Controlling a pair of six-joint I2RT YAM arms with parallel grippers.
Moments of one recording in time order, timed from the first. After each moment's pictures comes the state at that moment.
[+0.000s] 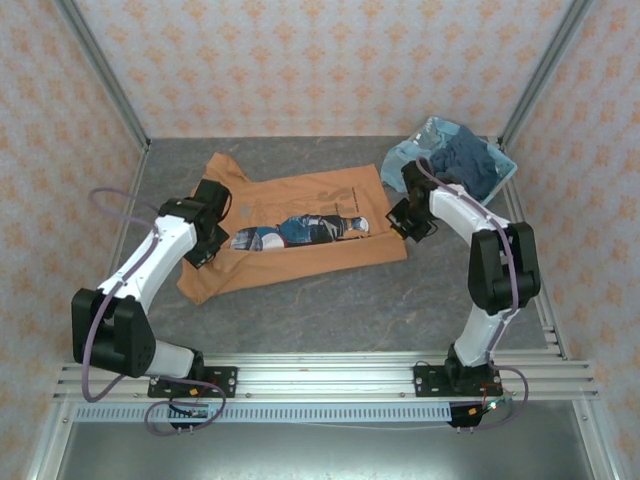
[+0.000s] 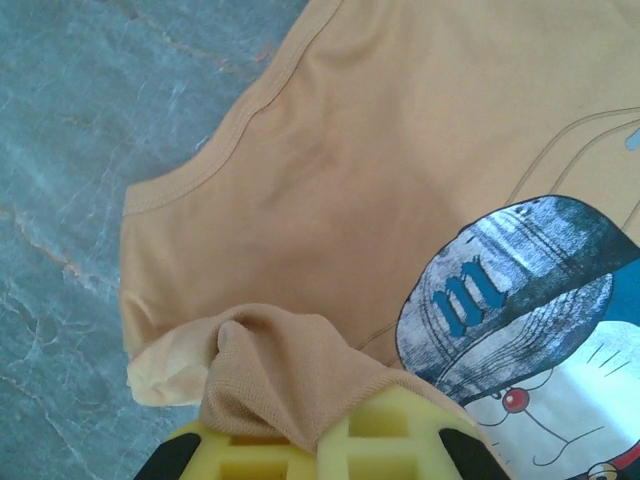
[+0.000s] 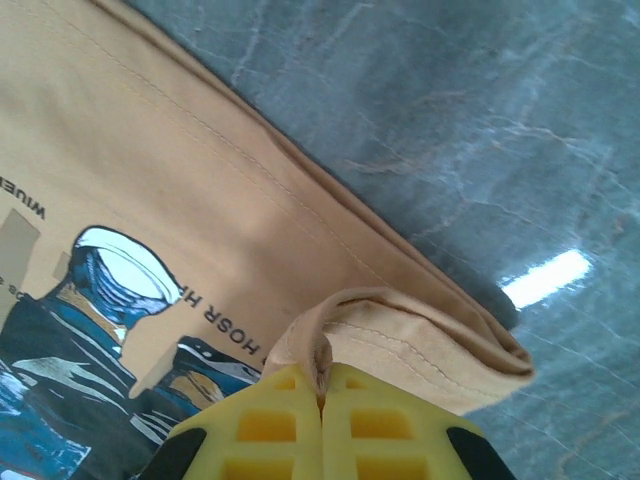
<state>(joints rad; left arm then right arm) -0.15 1.42 1.13 -1.08 -0.30 -1.07 0.23 1.81 1.33 -0.84 -0.16 1.00</state>
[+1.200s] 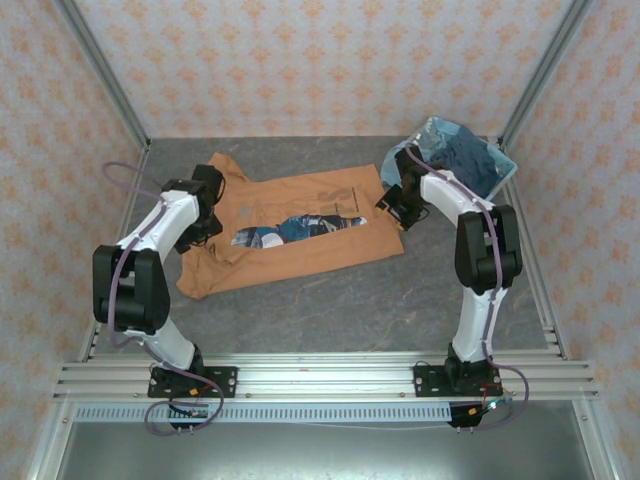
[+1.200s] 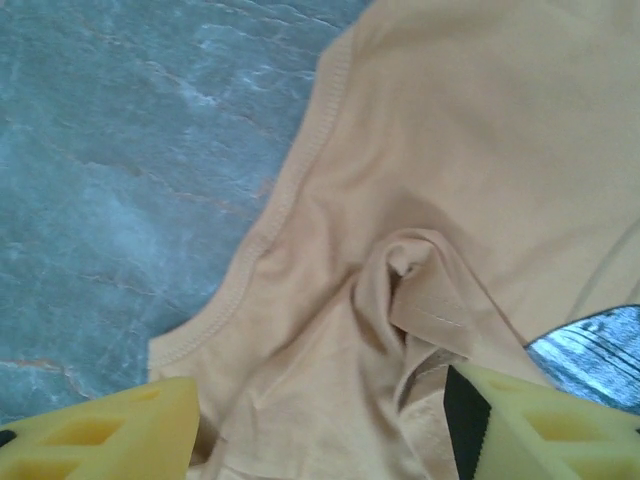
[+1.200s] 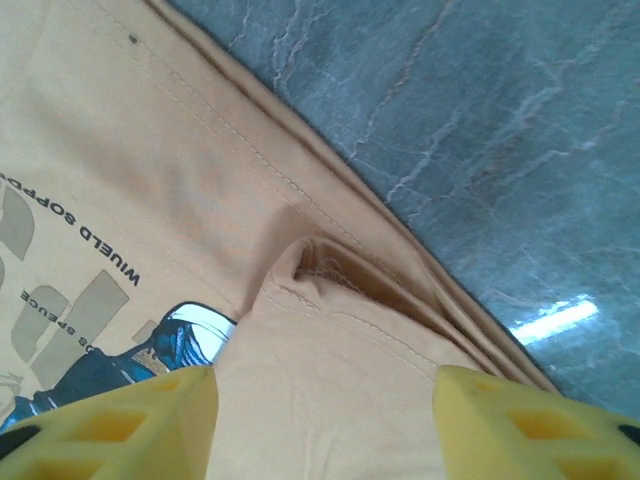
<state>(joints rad) -0.03 1.63 1.25 -1.05 -0.37 -0.80 0.22 1.96 1.51 -0.83 -0.16 0.90</state>
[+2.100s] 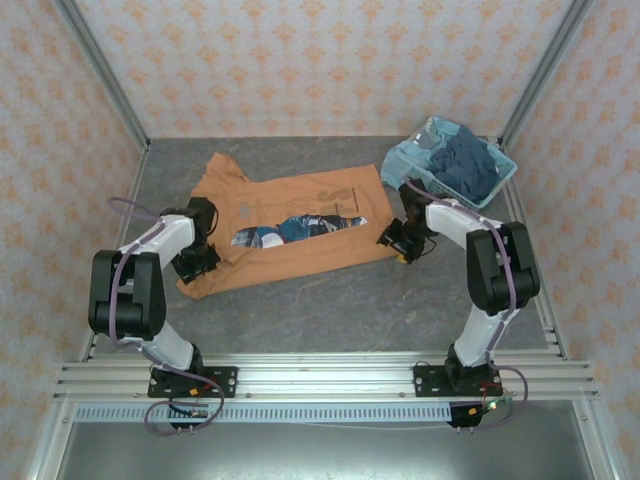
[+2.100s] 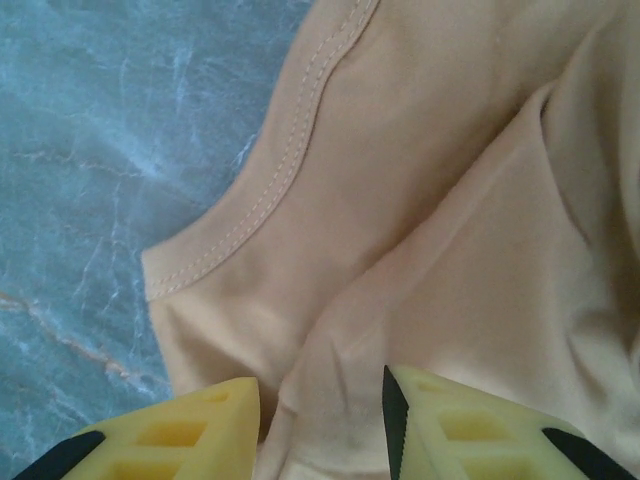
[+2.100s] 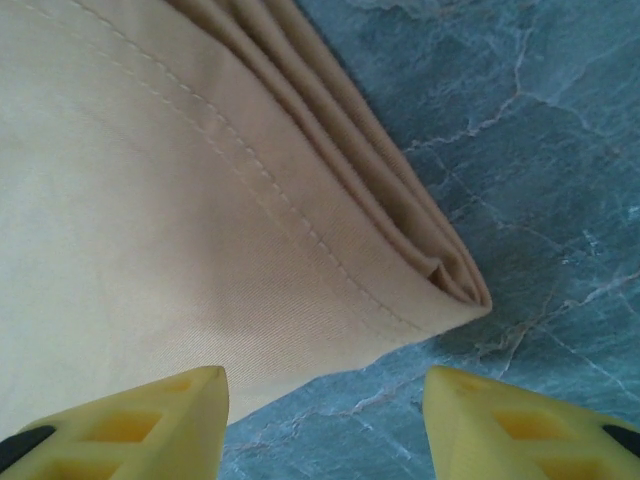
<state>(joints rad) 0.02 1.61 0.96 -0.94 -0.23 -0.71 0.24 1.80 1.15 -0.75 -0.27 0.79</state>
